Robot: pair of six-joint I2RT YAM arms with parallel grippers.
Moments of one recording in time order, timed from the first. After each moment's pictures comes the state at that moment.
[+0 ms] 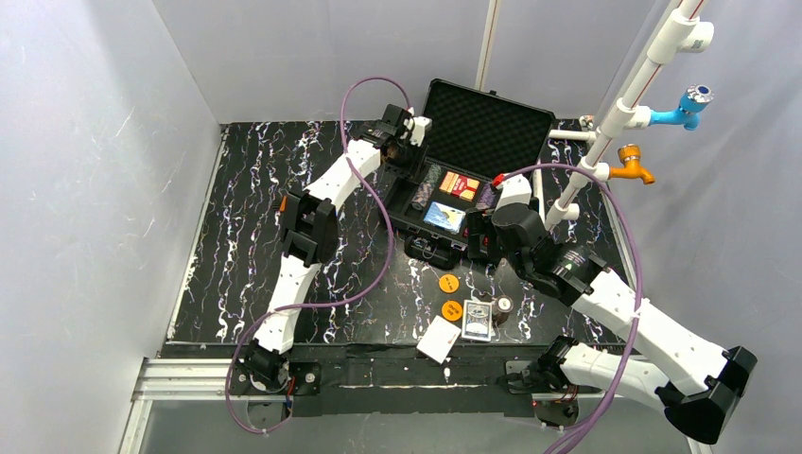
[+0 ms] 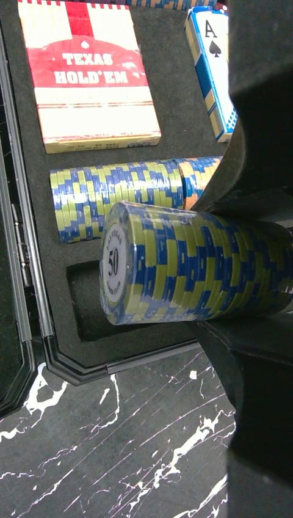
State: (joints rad) left arm -0.50 2.48 2.36 -0.82 0.22 0.00; right arm 0.83 0.94 0.95 -0.63 0.51 0.33
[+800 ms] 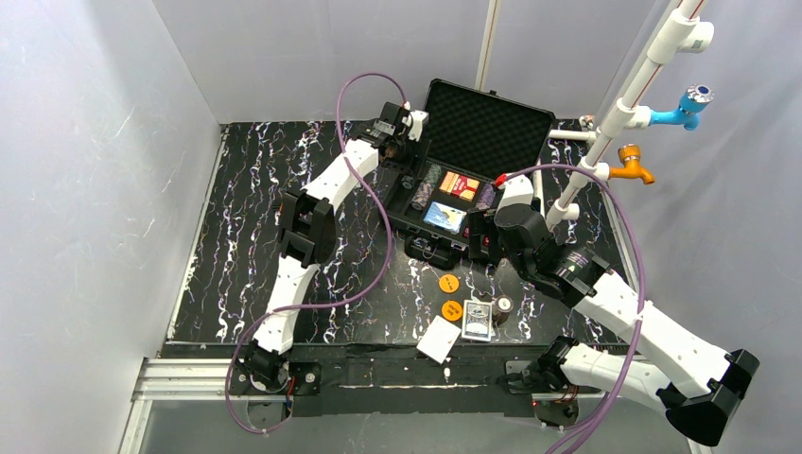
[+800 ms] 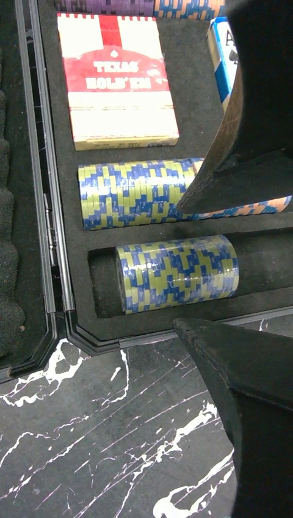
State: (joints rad) left arm -0.50 2.46 2.32 -0.74 0.18 -0.05; right arm 0.83 0.92 0.95 -0.63 0.51 0.33
